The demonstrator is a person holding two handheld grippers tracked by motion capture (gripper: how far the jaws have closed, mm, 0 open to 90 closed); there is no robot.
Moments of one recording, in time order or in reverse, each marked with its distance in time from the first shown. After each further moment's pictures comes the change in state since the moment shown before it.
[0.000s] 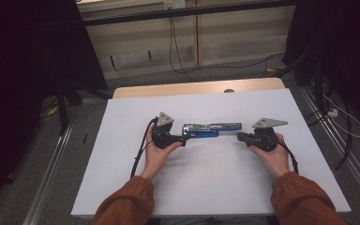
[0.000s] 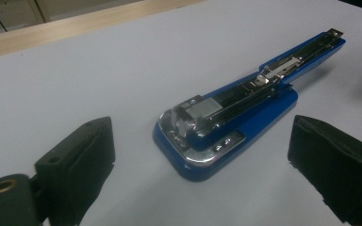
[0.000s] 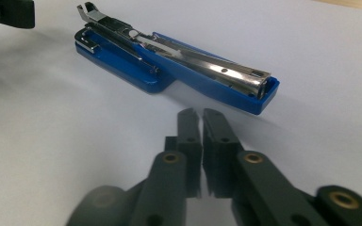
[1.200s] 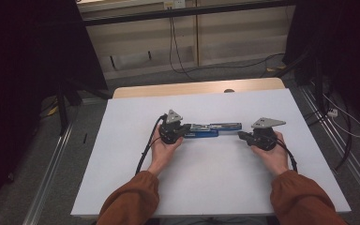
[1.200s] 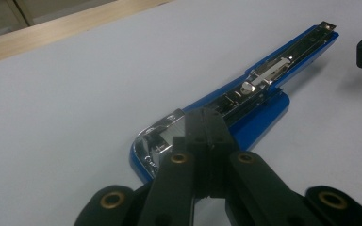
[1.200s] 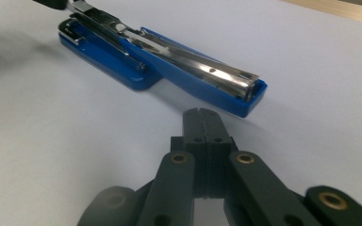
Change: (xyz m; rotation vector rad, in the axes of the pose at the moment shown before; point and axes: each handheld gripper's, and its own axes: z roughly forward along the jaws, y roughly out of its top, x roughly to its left) left arm -0.010 0.011 0.022 0.040 -0.034 0.075; right arm -0.003 0.000 0.004 0.003 -0.039 -0.061
